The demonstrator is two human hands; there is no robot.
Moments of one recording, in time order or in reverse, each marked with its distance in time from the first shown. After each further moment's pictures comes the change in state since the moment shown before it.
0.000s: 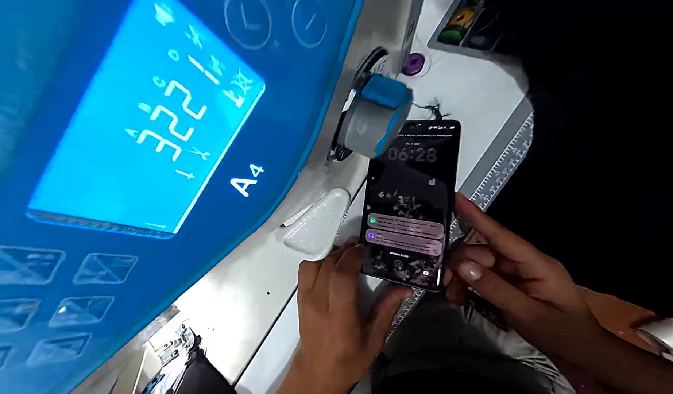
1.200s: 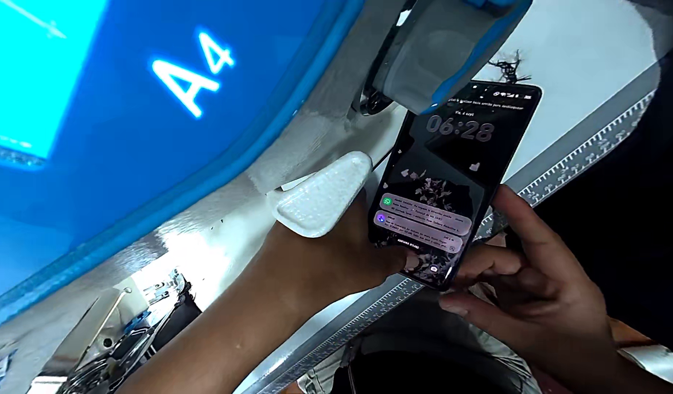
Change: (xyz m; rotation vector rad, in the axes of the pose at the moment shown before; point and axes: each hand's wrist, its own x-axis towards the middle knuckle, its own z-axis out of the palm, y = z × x) left_hand 0.111 0.025 -0.037 0.187 -0.941 -0.482; right_hand 0.003 0.004 -0.003 0.007 -0.086 -0.041
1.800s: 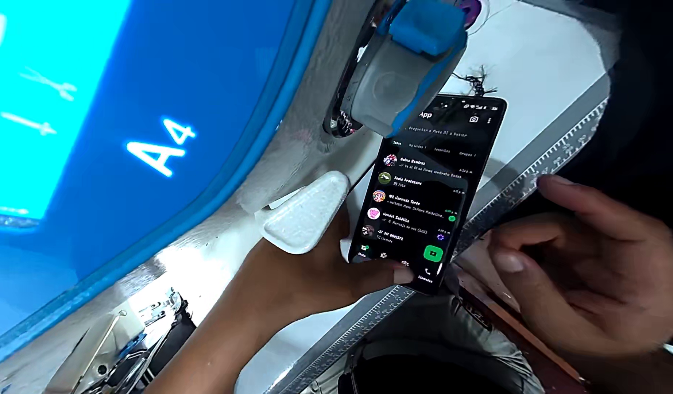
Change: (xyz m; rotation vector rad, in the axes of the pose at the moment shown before) left_hand -0.001 -0.026 0.010 -0.213 0.053 0.149; right_hand 0.019 -0.012 -0.021 -0.491 0.204 -0.265
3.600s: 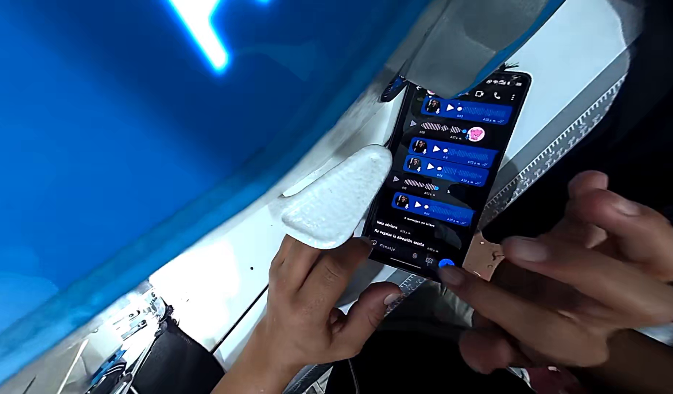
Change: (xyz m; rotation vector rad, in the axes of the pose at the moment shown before) left_hand -0.026 -0.050 0.073 -0.093 0.727 0.584; right_hand -0.001 -0.013 0.031 -0.314 0.010 -0.469
